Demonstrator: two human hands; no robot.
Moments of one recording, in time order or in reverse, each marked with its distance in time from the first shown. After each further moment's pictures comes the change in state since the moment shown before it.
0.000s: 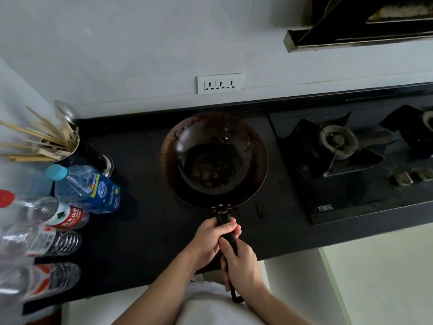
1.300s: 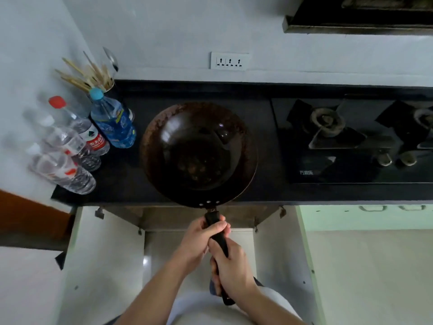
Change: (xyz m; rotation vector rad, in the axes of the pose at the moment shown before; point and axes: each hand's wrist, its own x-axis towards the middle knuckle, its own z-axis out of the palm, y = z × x) left_hand -0.138 -0.141 0.079 -0.222 0.179 0.214; right_hand -0.143 0.116 -0.041 0.000 -0.213 -0.072
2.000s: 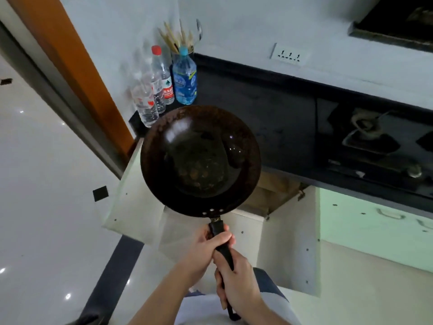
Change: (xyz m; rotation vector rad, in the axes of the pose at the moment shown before) left_hand -0.180 -0.129 -0.032 -0.170 0.159 0.080; right_hand -0.159 0.092 0.034 -0.231 -0.206 0.036
